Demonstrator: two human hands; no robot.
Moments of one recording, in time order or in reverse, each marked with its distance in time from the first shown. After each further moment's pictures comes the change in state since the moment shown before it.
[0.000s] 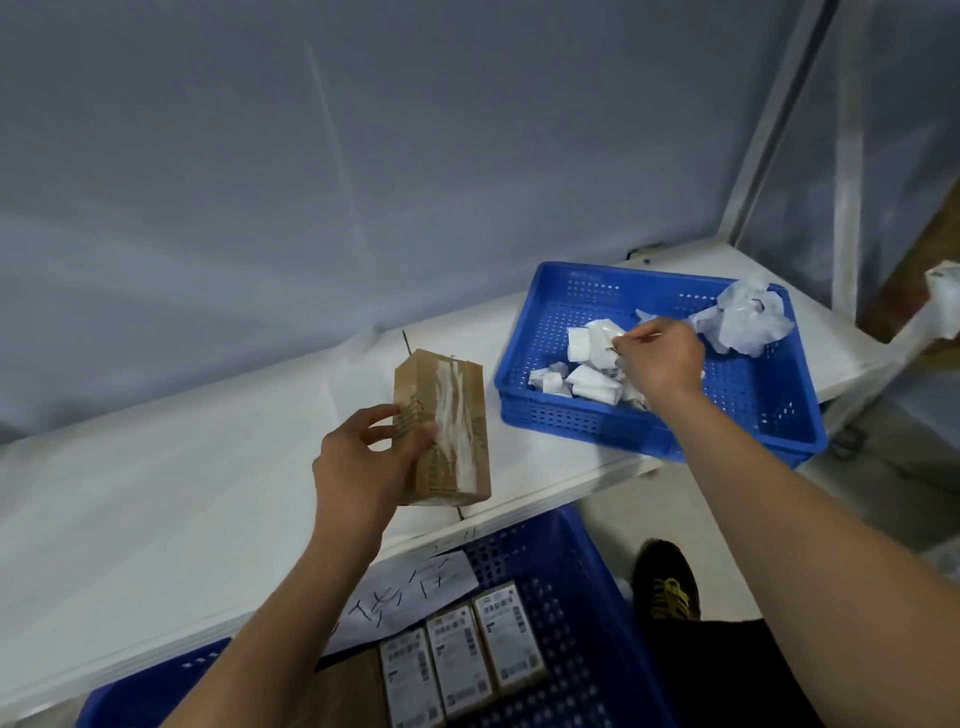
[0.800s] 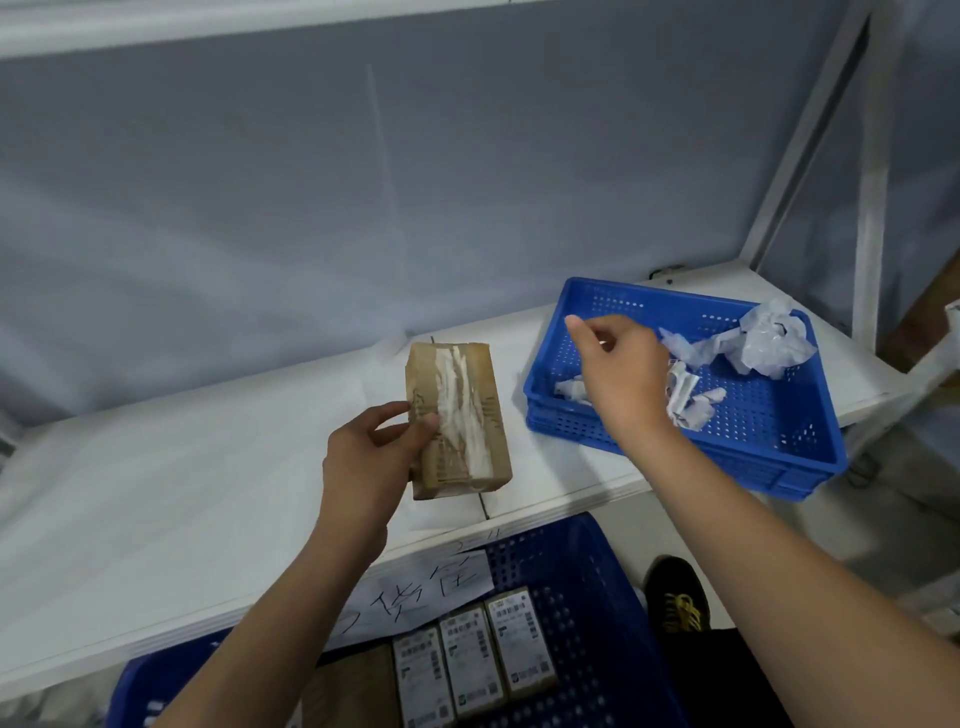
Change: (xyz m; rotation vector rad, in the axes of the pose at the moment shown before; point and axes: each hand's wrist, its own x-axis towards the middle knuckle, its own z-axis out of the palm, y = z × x) left_hand -0.003 0.001 -0.035 -0.266 -0.100 -0.070; right_hand -0.089 -0.066 0.023 0.065 -0.067 -0.313
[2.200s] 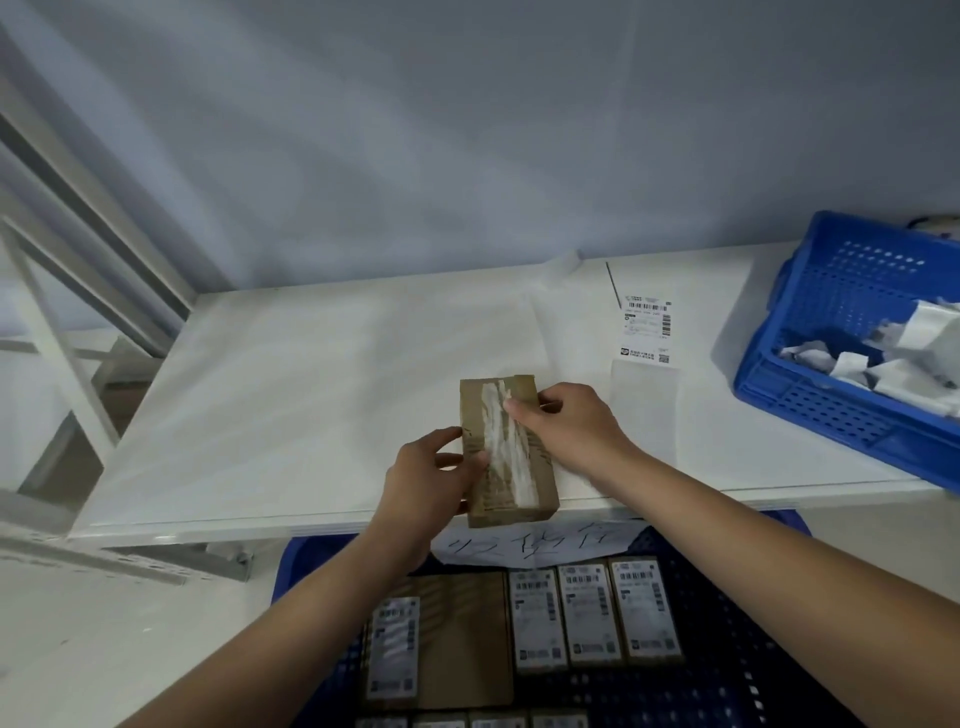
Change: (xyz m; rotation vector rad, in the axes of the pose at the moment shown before) left_hand 0.029 -0.103 -0.149 0.112 0.005 -0.298; right_hand -0.125 -0.016 0.216 -0.060 -0.842 0.236
